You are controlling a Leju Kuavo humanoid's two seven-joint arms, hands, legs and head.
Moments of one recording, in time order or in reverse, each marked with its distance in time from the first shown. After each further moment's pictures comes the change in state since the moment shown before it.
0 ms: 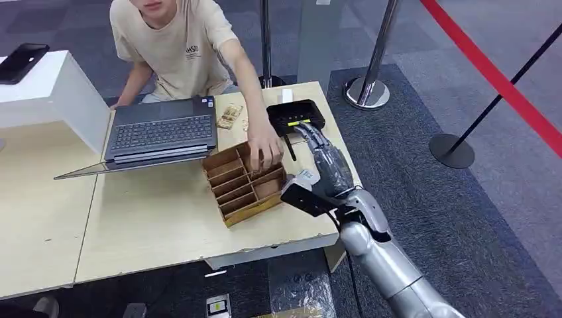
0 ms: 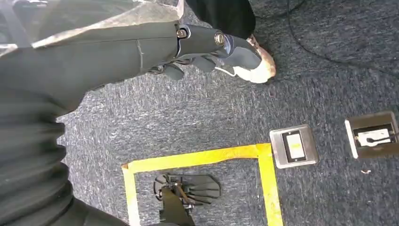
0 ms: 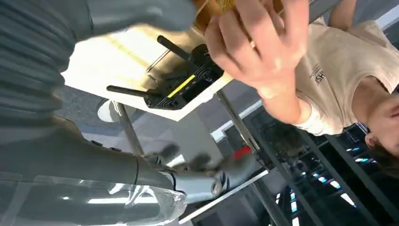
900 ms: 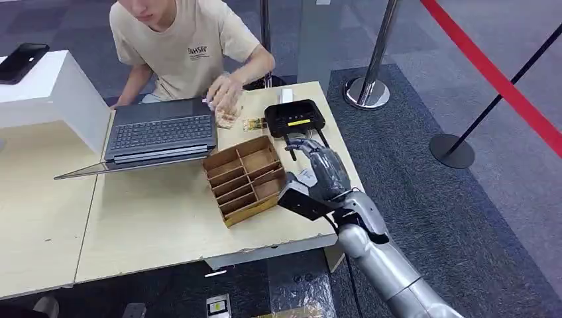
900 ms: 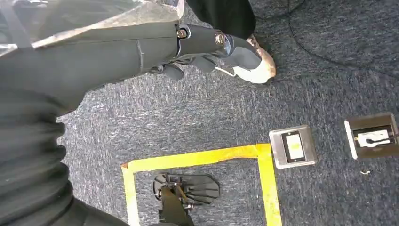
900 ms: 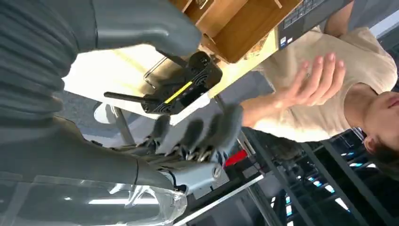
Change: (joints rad) left arm -0.001 0.000 0.006 0.000 -0.001 0.000 0.001; right arm 0.002 -0.001 0.021 0.011 -0.006 -0.006 -0.011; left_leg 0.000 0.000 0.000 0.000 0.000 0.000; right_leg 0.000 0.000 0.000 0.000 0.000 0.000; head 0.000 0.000
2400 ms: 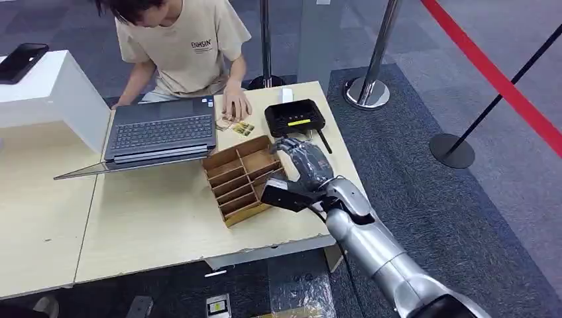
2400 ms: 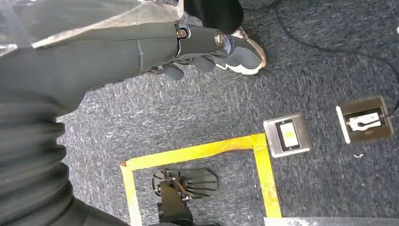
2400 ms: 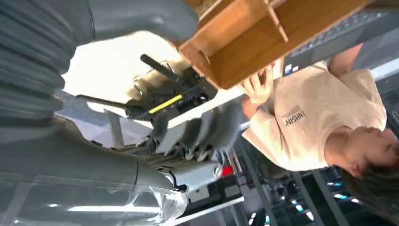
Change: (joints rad) left arm -0.026 -0.011 -0.001 -0.001 -0.052 -0.027 0.023; right arm -0.160 0.057 0.066 0.271 0.084 0.021 -0.063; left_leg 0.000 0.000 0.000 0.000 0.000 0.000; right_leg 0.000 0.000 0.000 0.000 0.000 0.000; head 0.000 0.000
